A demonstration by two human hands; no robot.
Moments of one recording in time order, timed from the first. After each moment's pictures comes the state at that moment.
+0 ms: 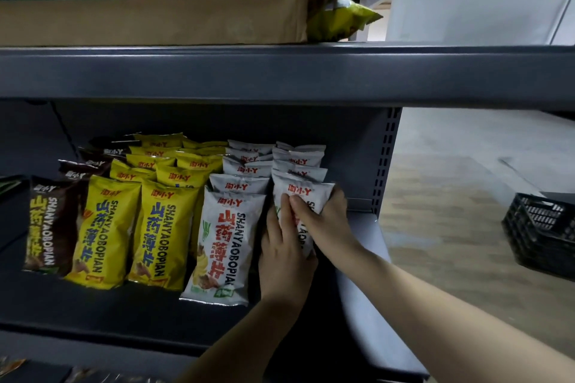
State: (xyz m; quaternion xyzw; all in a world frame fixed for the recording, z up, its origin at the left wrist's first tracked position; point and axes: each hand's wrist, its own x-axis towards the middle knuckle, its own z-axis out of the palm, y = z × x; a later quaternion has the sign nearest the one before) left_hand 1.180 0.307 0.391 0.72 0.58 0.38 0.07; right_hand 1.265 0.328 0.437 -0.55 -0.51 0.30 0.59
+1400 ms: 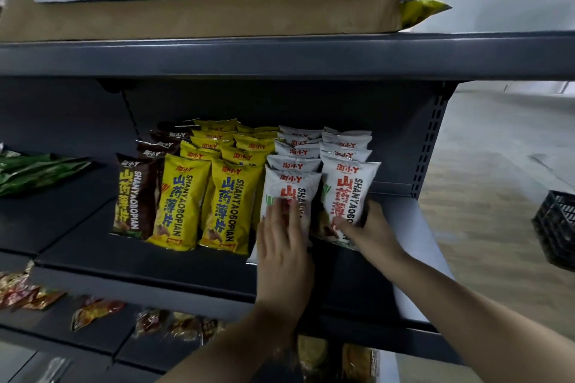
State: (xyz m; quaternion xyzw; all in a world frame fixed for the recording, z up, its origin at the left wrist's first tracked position) left_hand 1.083 0.265 0.373 0.74 0.58 0.32 -0.12; right_hand 1.248 0.298 0.399 -0.58 -0.56 0.32 0.50
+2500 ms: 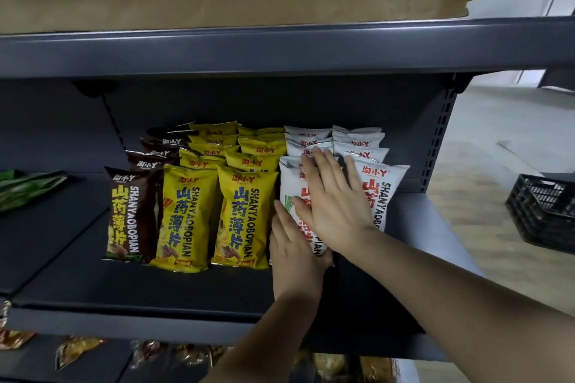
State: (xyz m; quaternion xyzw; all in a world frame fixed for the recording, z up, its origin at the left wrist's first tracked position) left_hand 1.072 0.309 0.369 0.68 0.61 0.40 0.05; right_hand 1.159 0.328 0.441 -0.62 -0.72 -0.25 0.19
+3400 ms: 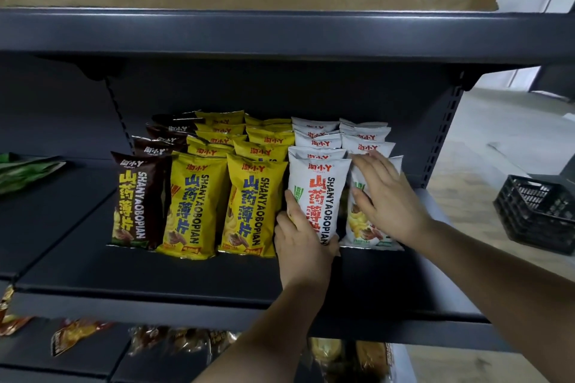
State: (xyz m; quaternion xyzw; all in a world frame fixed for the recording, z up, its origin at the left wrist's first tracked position) left_hand 1.071 0.299 0.378 0.66 0.63 0.40 0.10; right_hand 1.233 0.323 0.433 -0.63 -0.74 -0.12 0.21
